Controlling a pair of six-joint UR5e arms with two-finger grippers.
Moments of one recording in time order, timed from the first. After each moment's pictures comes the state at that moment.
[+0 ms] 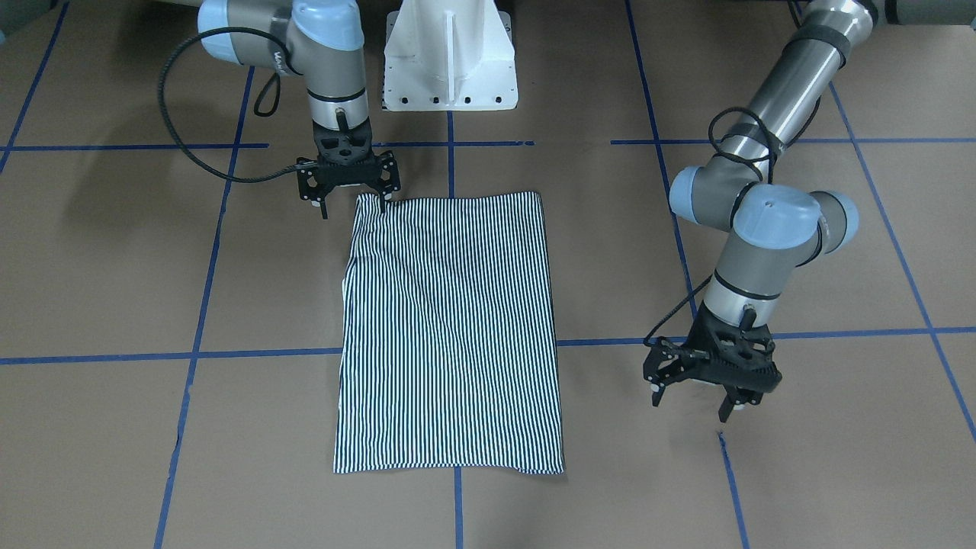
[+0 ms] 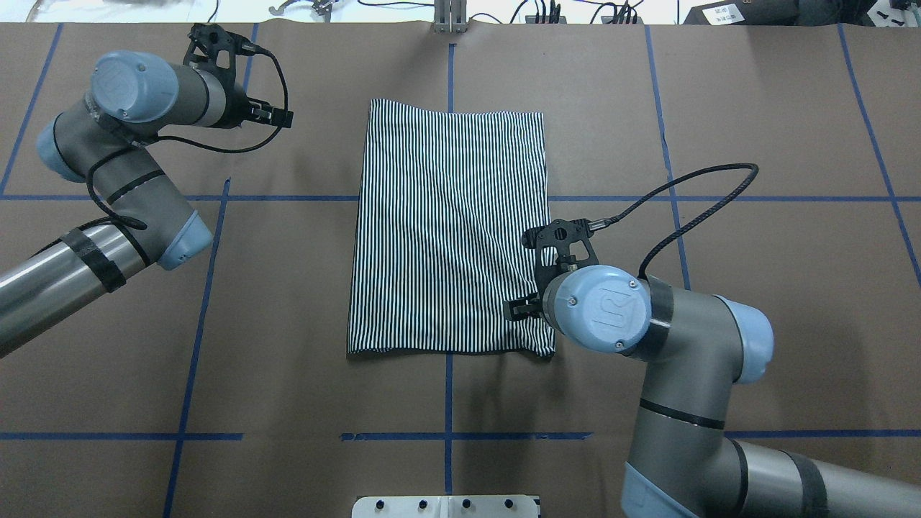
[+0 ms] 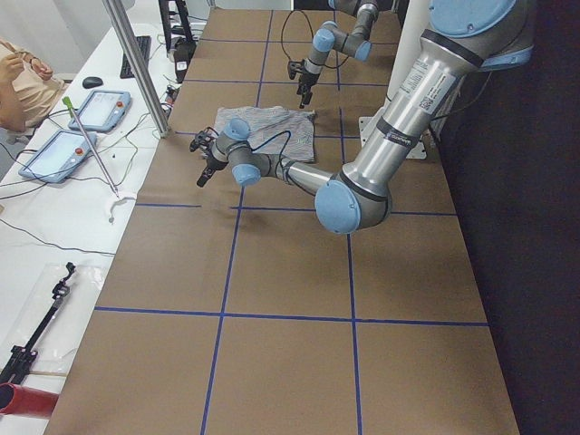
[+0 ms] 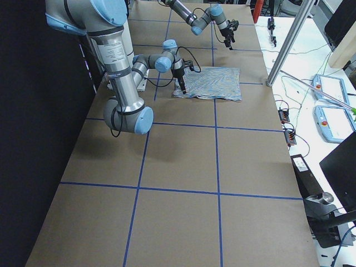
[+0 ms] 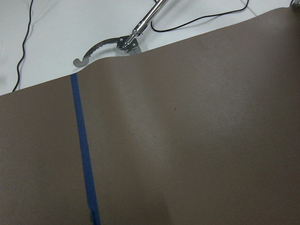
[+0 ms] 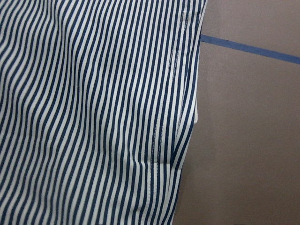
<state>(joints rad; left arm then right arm) -0.86 -2.13 -1.26 -2.38 -1.76 -0.79 0.37 -1.16 1.92 -1.50 1.52 1.18</state>
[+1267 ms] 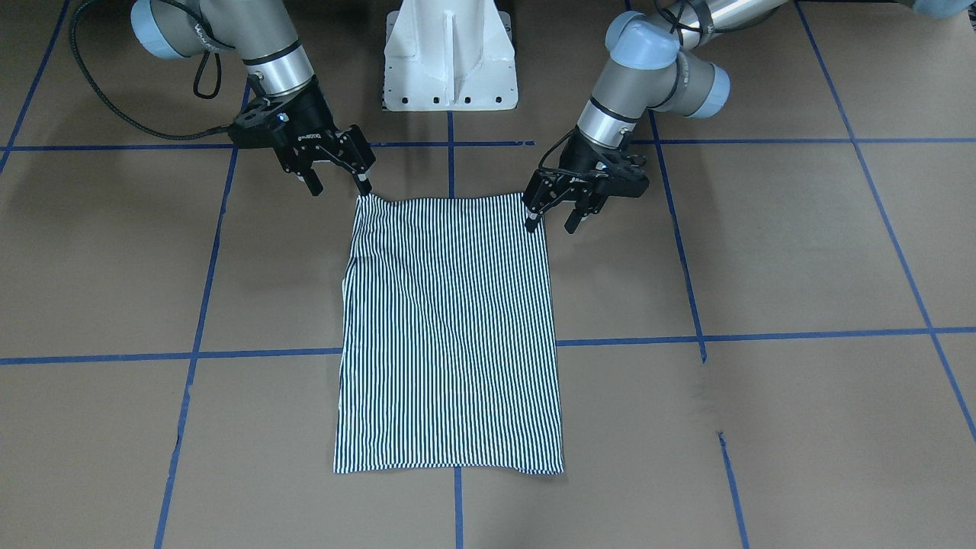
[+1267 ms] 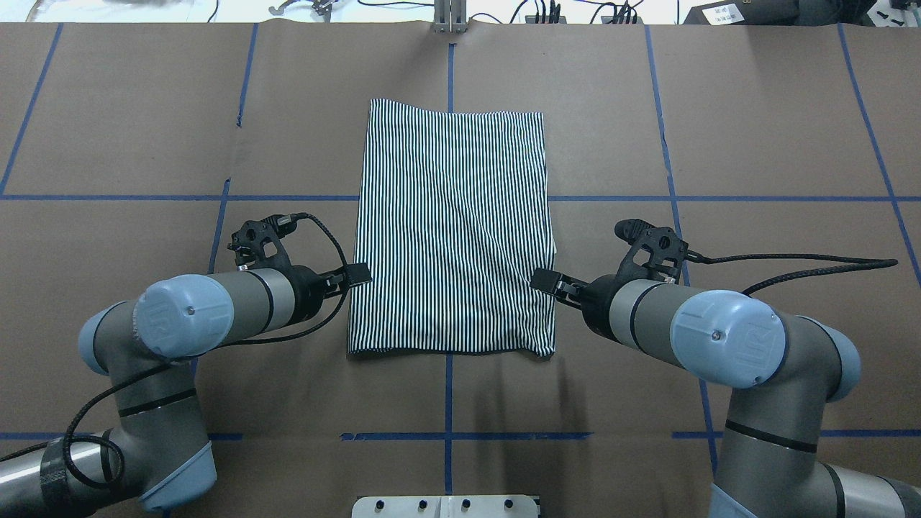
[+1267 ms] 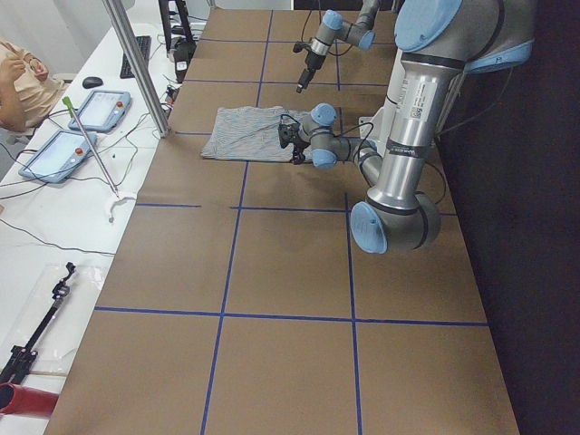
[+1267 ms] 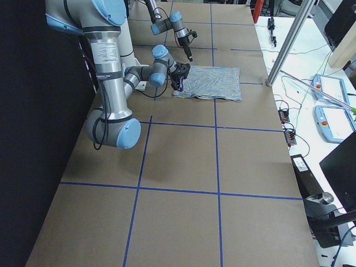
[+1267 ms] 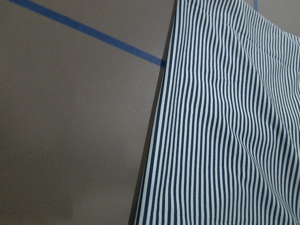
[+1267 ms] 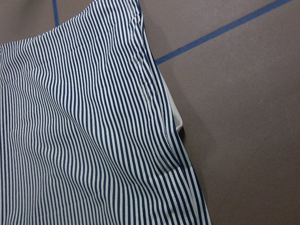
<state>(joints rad) -0.41 -1.91 -1.75 -2.23 -1.53 -1.64 0.37 -1.34 2.02 -1.16 1.48 1.69</state>
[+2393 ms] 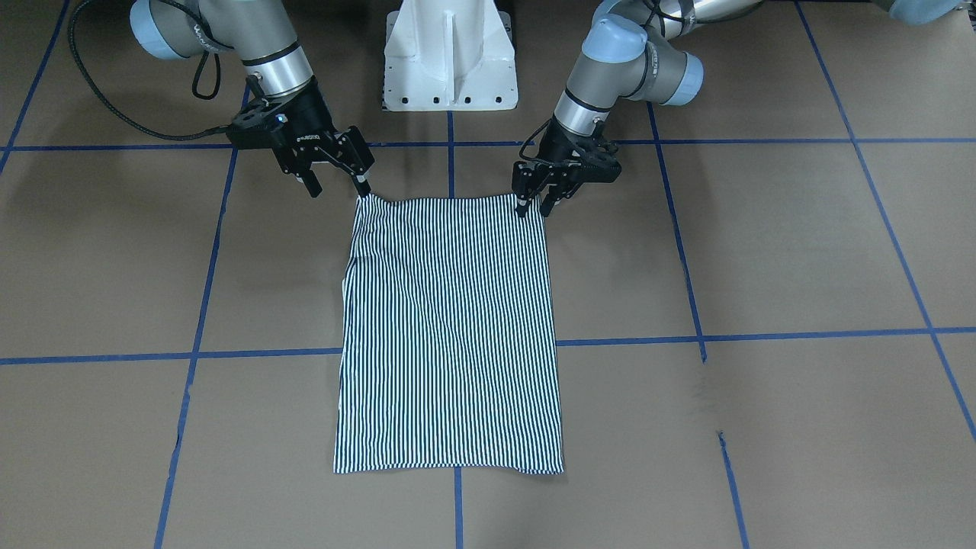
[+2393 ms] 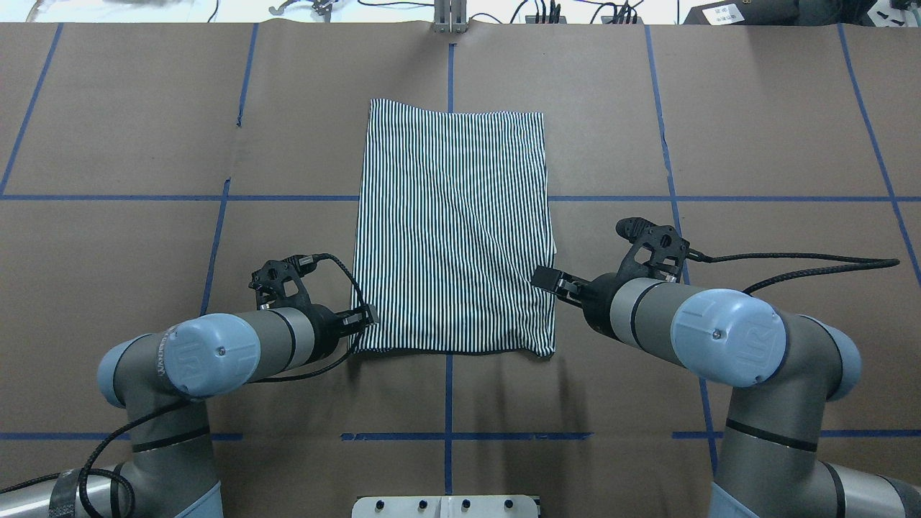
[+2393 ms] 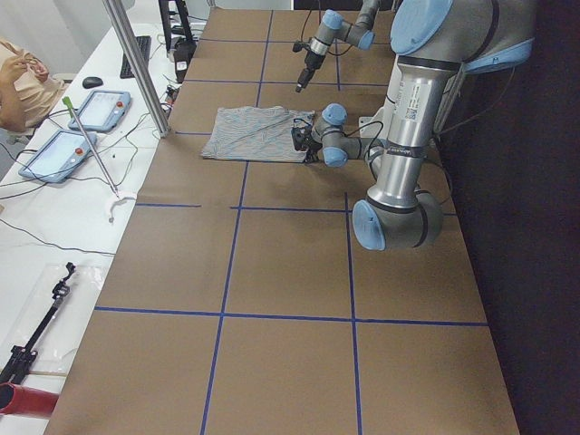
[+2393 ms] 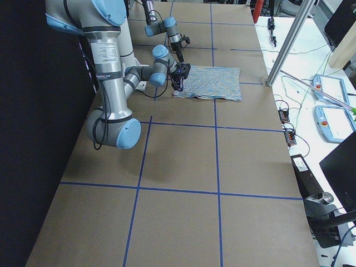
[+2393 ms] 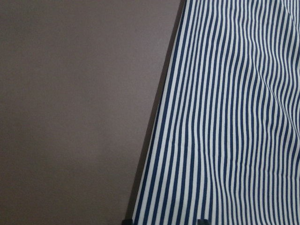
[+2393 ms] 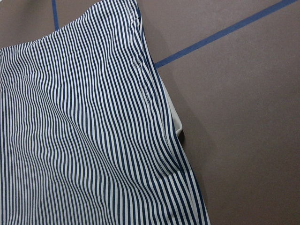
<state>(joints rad) -0.32 -1.90 -1.76 -2.20 -1.53 -1.66 0.38 -1.34 2.02 -1.16 1.47 1.69</state>
